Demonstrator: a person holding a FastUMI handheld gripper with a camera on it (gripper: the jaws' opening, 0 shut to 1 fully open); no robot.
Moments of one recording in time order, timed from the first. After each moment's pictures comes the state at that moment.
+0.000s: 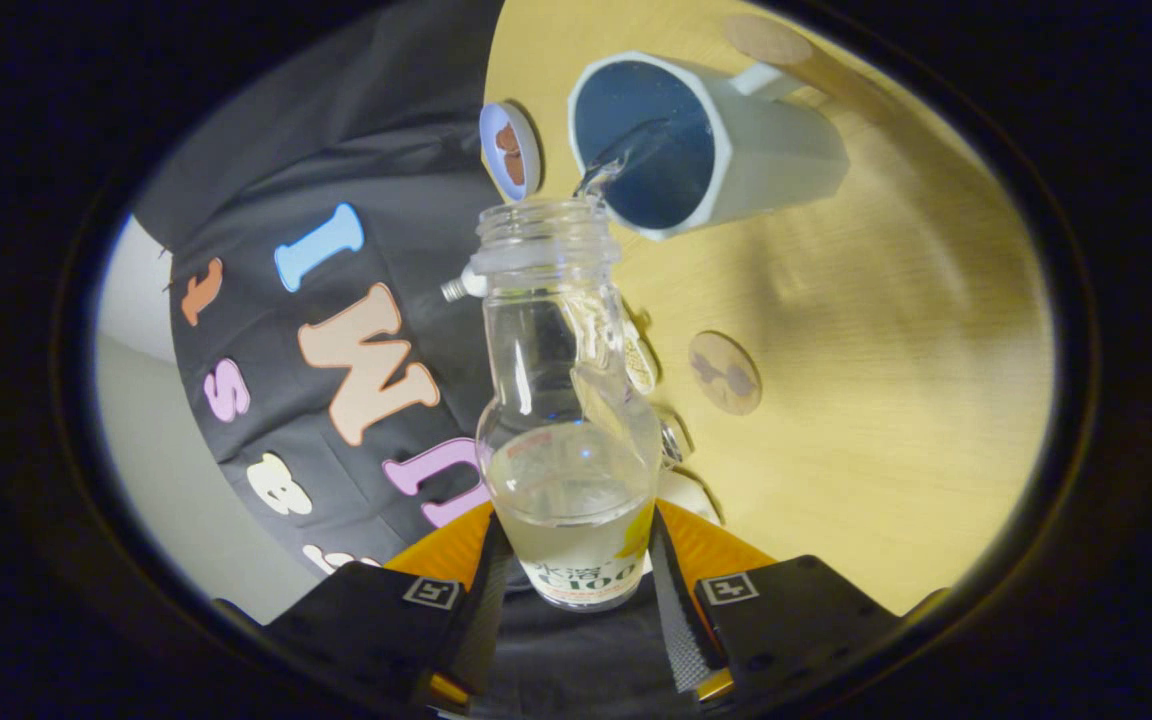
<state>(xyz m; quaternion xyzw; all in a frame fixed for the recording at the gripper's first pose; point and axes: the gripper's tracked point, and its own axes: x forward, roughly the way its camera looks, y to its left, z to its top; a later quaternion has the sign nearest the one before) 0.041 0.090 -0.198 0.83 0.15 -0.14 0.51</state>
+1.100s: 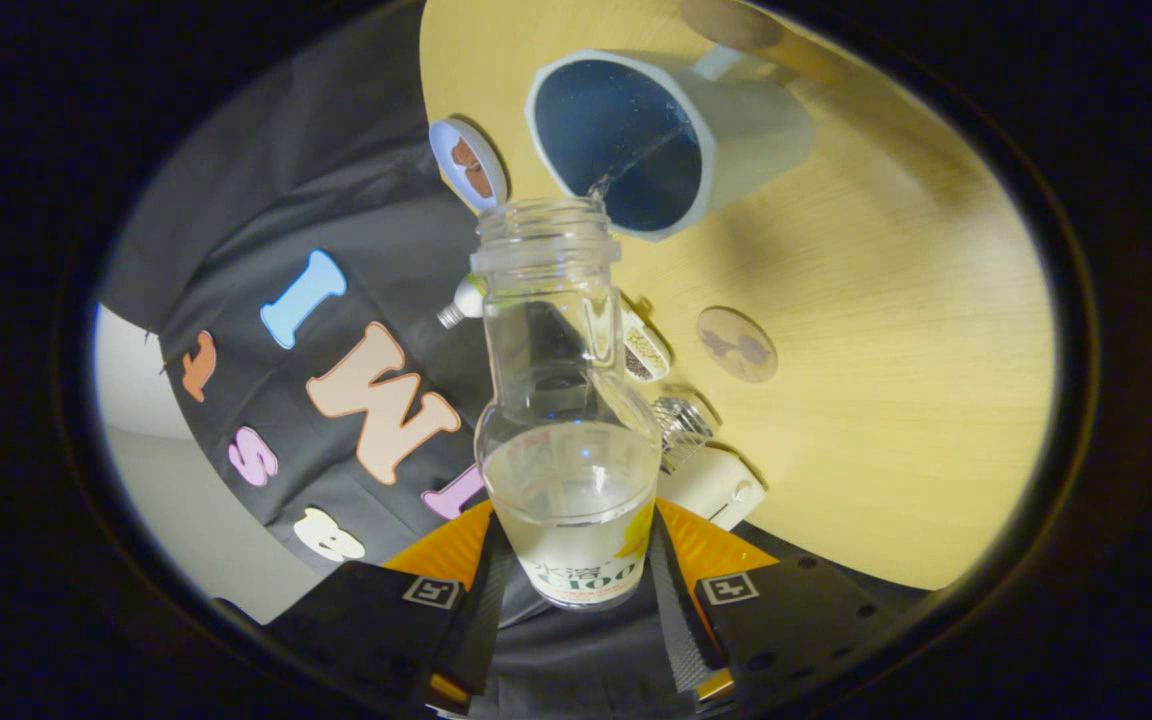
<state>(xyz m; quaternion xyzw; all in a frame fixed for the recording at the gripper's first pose) 0.046 0.076 -0.182 0.89 0.14 -0.13 0.42</state>
